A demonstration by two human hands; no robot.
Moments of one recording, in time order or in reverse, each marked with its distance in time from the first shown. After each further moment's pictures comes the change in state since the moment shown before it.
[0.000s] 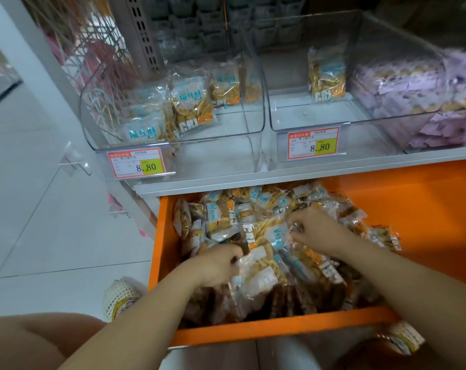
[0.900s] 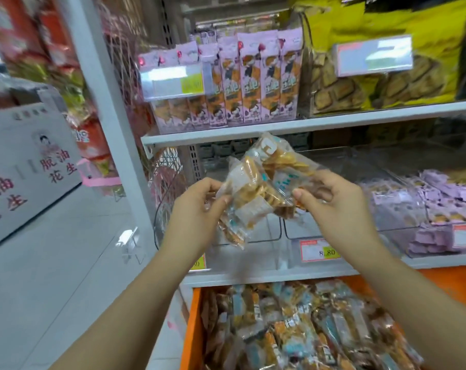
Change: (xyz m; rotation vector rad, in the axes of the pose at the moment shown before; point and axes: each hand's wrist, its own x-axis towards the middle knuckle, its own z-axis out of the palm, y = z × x) left_hand -0.128 0.084 -0.172 -0.294 1.177 0.408; right_hand -0.038 -0.125 -0.165 0.661 0.842 -0.439
